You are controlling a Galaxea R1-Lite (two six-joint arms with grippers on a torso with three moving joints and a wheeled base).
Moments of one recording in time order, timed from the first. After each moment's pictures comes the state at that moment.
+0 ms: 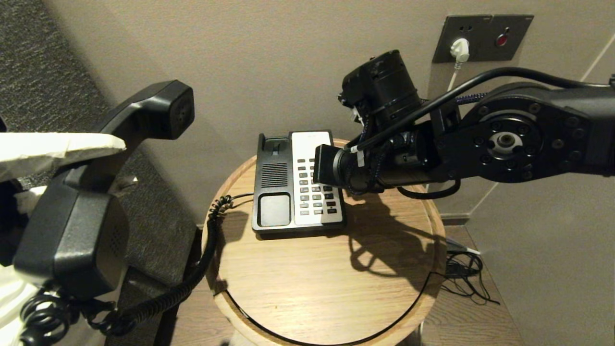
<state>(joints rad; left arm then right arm) -0.12 1.00 -0.92 0.02 -0.80 -1.09 0.82 1.95 -1.71 0.34 -0.20 0.58</state>
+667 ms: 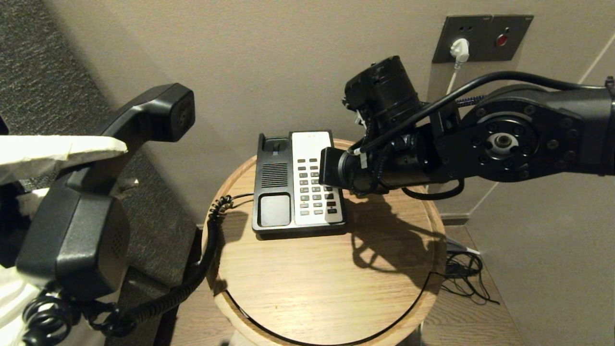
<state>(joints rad) -0.12 1.00 -0.92 0.02 -0.80 -1.09 0.80 1.95 -1.69 0.35 -0.21 0.58</state>
